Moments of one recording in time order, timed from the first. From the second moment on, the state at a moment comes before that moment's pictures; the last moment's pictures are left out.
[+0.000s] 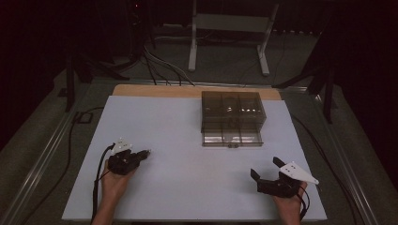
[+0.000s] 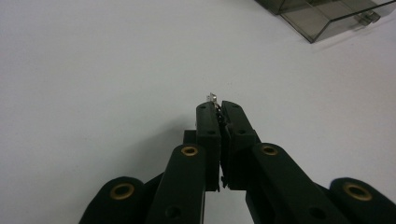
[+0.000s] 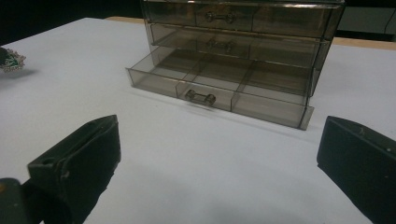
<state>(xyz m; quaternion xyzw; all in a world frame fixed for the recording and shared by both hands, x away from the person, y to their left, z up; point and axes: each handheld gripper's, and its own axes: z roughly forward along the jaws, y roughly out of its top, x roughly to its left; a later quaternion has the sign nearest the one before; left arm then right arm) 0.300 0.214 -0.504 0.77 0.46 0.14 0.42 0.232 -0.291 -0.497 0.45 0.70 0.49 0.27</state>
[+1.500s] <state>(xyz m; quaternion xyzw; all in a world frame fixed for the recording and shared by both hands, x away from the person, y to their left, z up) 0.314 0.184 -0.458 0.76 0.42 0.14 0.48 0.232 -0.292 -0.497 0.45 0.70 0.49 0.27</state>
